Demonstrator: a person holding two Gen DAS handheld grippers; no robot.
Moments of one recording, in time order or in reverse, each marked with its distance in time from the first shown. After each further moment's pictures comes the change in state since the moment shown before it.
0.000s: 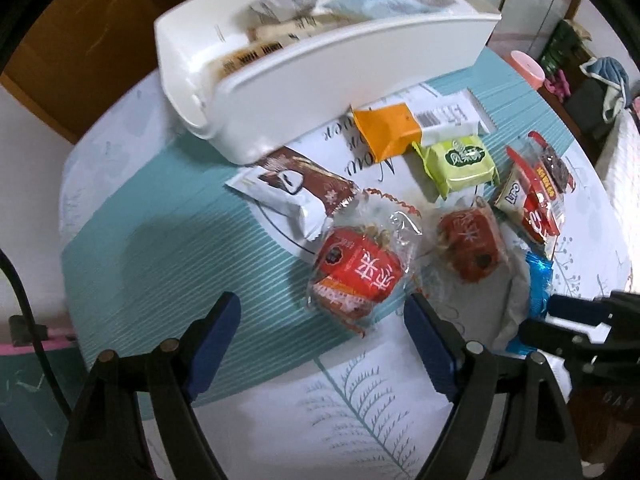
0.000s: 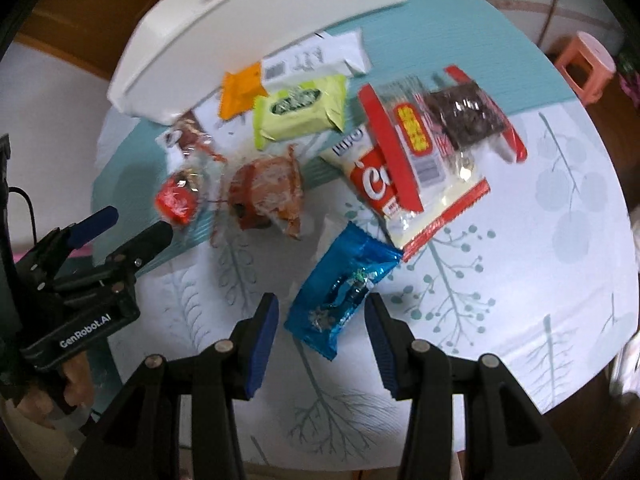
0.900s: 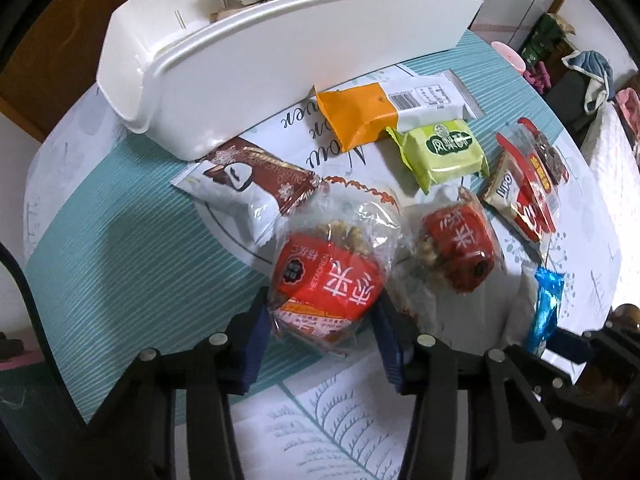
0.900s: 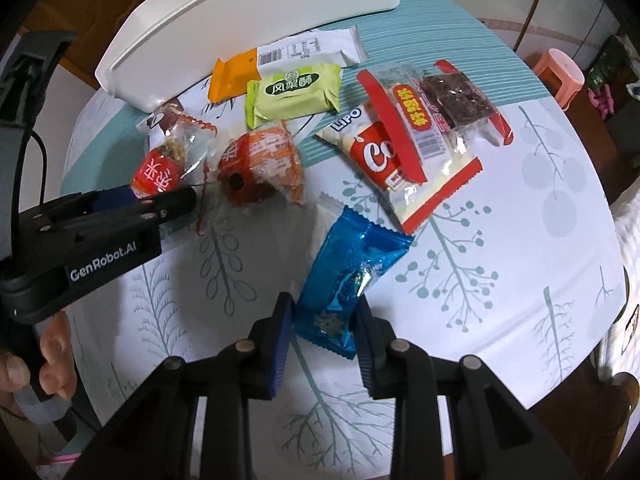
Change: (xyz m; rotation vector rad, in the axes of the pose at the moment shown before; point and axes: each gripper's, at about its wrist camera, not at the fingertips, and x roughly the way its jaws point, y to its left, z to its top) left arm 0.027 -0.013 0.008 0.044 -0.010 -0.095; right arm 0.016 0.027 -0.032 -0.019 -0.081 -0.137
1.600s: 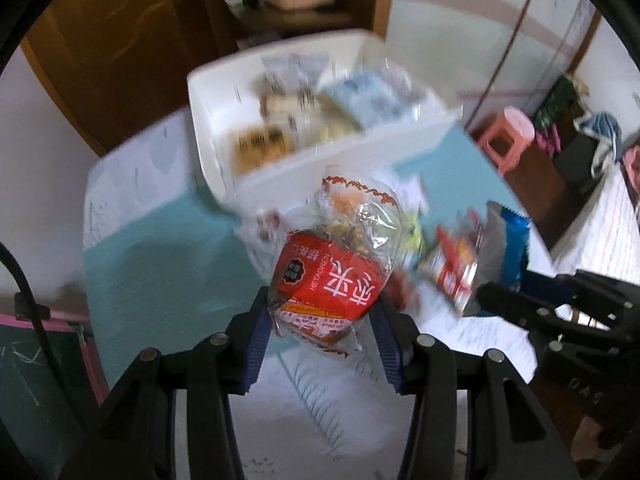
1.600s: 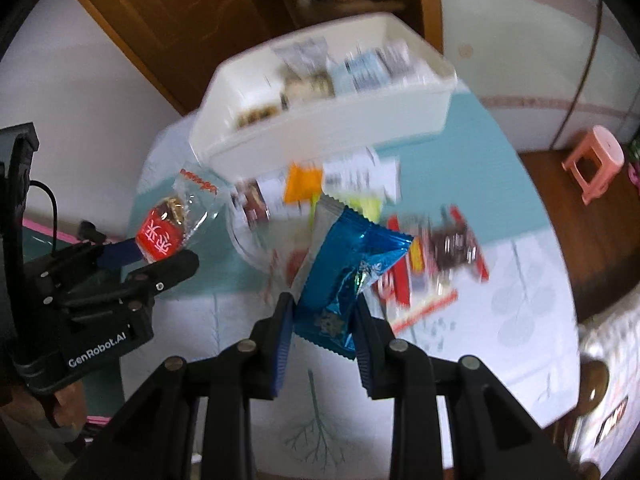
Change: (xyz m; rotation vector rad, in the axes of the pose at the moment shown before) left arm -0.137 -0.015 0.002 -0.150 -0.186 0.084; right arm -0.103 -0.021 0.045 -0.204 -0.183 0.176
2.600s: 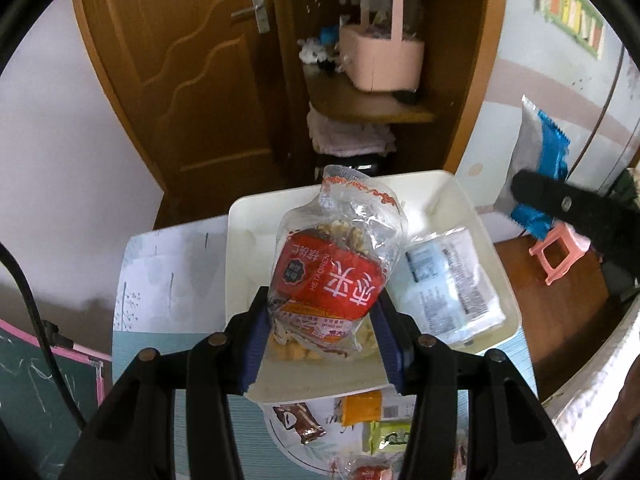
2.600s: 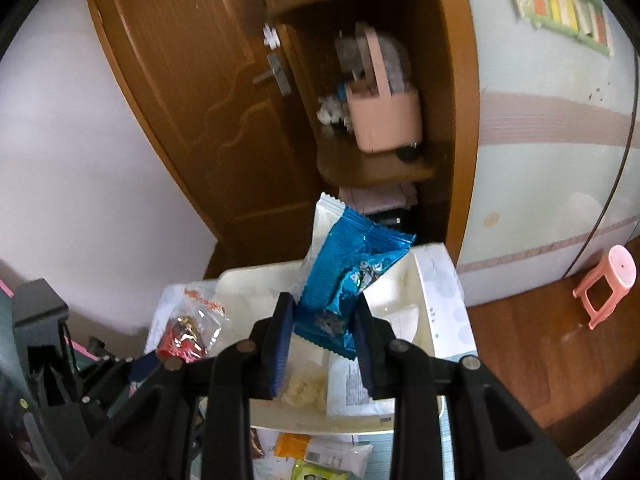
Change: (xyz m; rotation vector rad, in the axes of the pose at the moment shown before) left arm 0.019 0.012 0.164 -0.234 -0.141 0.183; right arm -0.028 -0.016 0.258 -0.106 -0.305 0.033
